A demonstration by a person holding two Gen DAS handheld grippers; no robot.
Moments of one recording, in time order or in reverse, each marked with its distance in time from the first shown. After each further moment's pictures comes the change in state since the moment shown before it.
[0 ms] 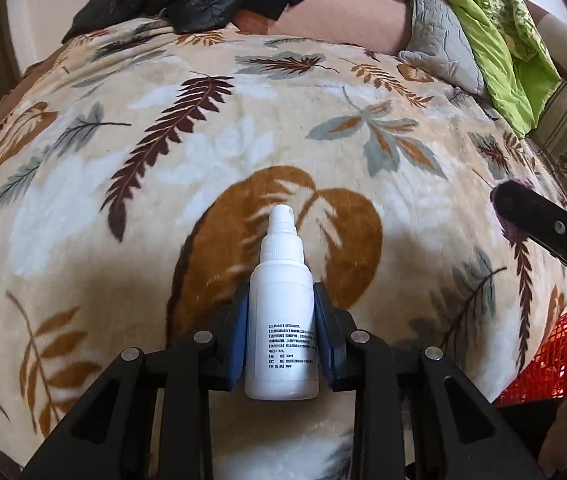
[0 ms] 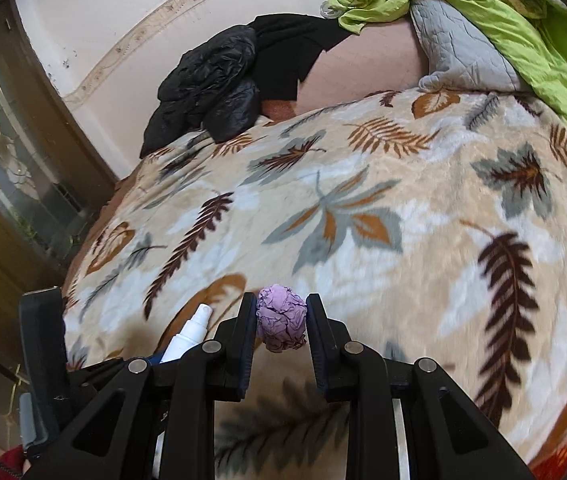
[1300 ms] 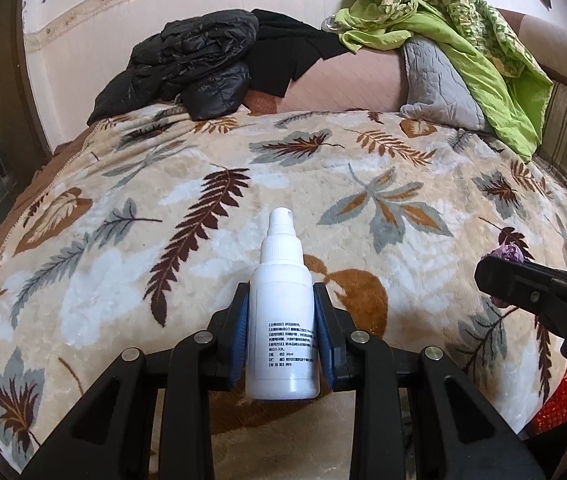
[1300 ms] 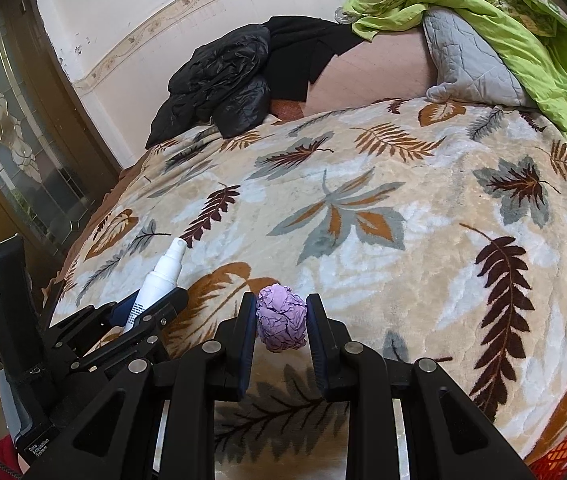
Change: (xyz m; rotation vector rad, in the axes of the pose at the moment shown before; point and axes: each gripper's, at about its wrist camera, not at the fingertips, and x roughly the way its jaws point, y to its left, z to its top) left arm -0.031 -0.017 0.016 0.093 -0.271 0.132; right arm 0.000 0.008 -0.003 -0.065 -0.014 -0.025
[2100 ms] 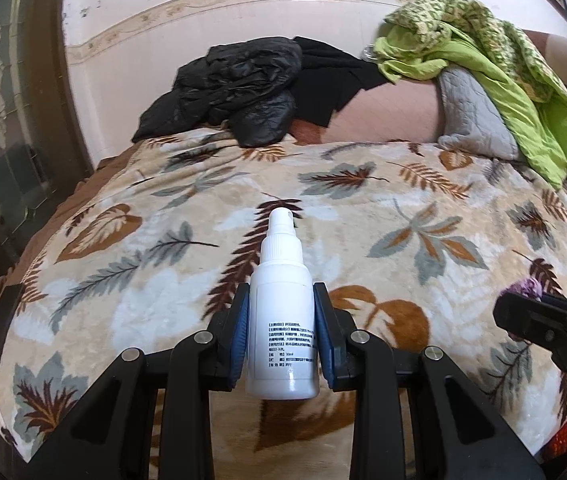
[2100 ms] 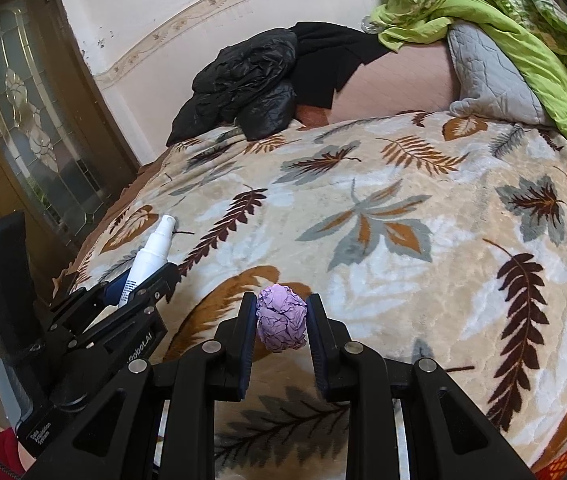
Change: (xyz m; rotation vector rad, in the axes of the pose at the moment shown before) left arm -0.016 0.025 0.005 -0.055 -0.098 0.145; right arm 0.000 0.026 -0.002 -0.068 -0.020 0.051
